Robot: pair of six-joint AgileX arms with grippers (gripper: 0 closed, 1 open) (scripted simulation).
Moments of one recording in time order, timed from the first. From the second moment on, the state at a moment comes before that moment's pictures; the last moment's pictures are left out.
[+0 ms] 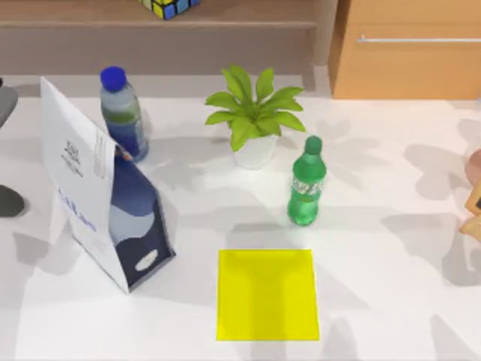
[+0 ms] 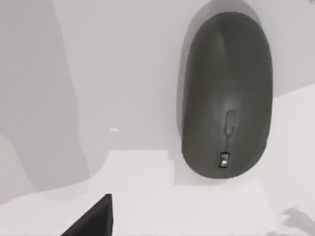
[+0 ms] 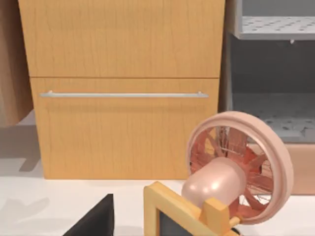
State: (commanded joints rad) left arm 0.15 2.03 1.65 -1.17 0.00 2.02; right arm 0.00 0.00 0.00 0.00 0.00 0.00
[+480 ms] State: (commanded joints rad) left arm 0.15 2.05 1.63 -1.16 0.00 2.03; right arm 0.00 0.00 0.00 0.00 0.00 0.00
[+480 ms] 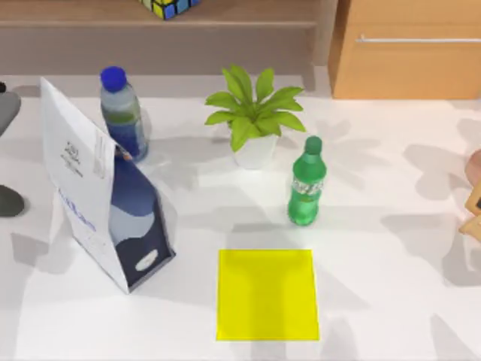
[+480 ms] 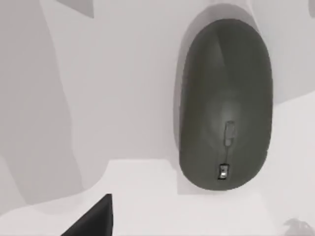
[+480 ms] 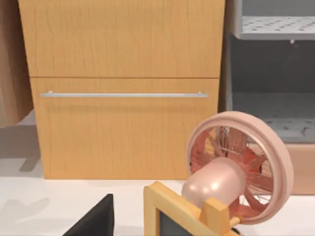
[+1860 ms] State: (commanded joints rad) left arm 0.15 2.17 1.42 -0.83 0.00 2.03; right arm 0.00 0.00 0.00 0.00 0.00 0.00
